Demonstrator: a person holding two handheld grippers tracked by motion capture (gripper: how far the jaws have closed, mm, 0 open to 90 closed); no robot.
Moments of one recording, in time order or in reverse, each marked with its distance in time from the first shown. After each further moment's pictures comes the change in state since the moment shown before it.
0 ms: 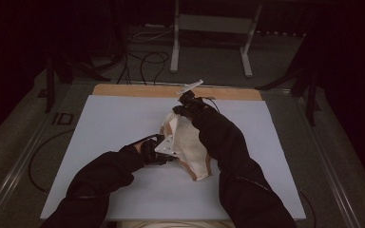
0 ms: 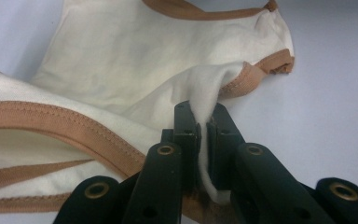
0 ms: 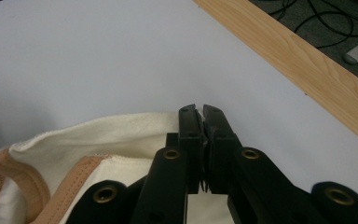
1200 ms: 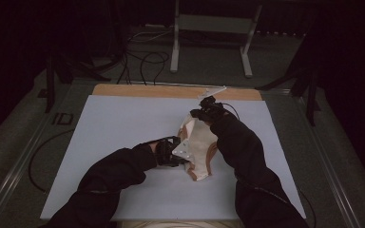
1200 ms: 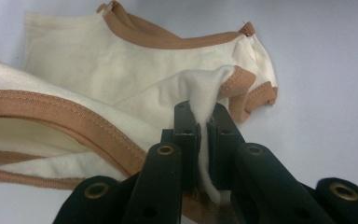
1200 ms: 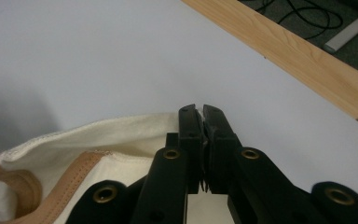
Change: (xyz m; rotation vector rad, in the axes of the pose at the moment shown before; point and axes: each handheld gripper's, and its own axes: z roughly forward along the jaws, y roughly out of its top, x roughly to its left) left arm -0.007 0.037 0.024 0.054 -0.060 0.089; right arm -0.021 -0.044 -0.041 -0.036 -0.040 0.056
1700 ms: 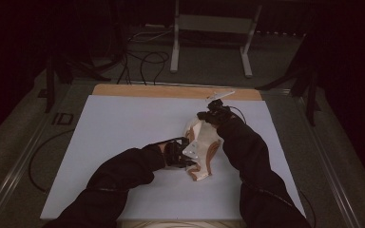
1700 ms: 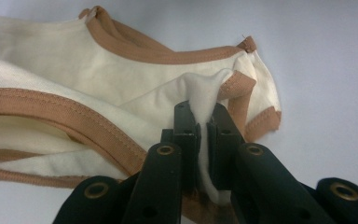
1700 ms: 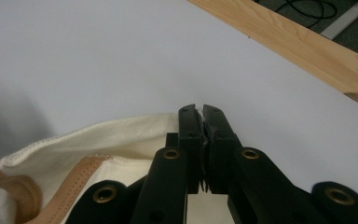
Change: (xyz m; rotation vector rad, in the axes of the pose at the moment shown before) left arm 0.001 0.016 0.022 0.018 -0.033 -0.010; right arm -0.017 -0.023 -0.005 -0.001 -0.010 0.043
